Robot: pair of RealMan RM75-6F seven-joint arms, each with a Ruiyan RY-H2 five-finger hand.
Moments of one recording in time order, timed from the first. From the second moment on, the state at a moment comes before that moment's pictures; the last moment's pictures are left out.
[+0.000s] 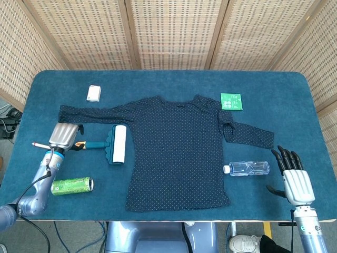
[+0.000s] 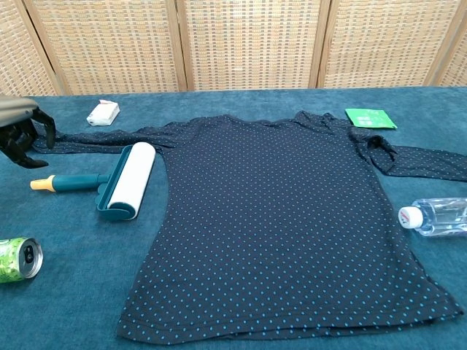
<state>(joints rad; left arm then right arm) -0.65 -1.41 -0.20 -1.30 0.95 0.85 0.50 0.14 -1.30 0.07 -1.45 -1.50 1.43 0.02</state>
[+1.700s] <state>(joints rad) -0.74 -1.60 -0.10 -1.09 0.87 0.80 0.58 0.14 -1.30 0.07 -1.44 -1.49 1.43 0.04</state>
